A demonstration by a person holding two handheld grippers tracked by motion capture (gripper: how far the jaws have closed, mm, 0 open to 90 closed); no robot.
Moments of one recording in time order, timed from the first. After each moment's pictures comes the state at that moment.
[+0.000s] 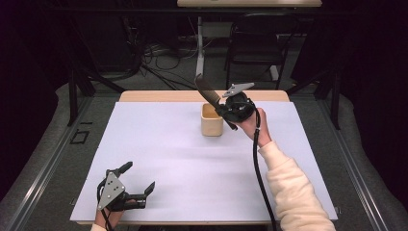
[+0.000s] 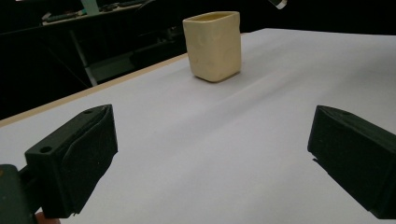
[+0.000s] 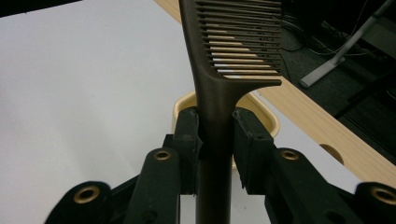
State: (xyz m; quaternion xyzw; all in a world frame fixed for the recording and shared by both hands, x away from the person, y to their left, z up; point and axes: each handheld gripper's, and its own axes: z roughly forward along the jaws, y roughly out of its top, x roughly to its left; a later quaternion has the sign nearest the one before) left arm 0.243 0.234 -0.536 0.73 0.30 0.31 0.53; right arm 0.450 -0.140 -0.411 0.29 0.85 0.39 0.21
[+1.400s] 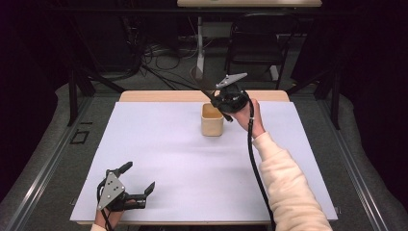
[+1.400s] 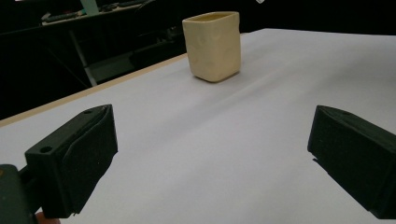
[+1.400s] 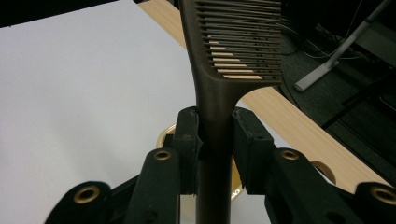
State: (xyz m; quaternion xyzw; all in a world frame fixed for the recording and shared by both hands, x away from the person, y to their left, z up) left arm 0.243 0.234 -0.536 0.73 0.30 0.31 0.53; right arm 0.475 -0.125 -0.400 0.30 0.84 0.39 0.22
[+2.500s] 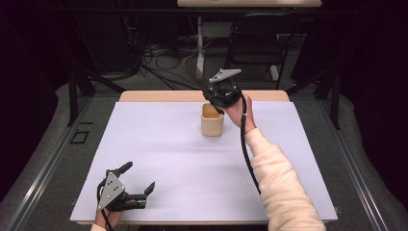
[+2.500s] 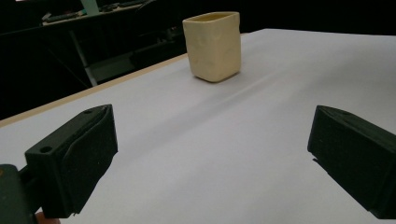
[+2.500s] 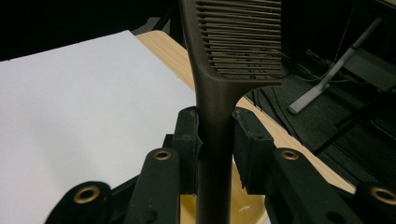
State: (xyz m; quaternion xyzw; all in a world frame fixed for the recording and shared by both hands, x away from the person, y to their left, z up) left arm 0.243 0.234 -0.536 0.73 0.30 0.31 0.53; right arm 0.483 -0.104 -0.393 0.29 0.82 0.42 0.25
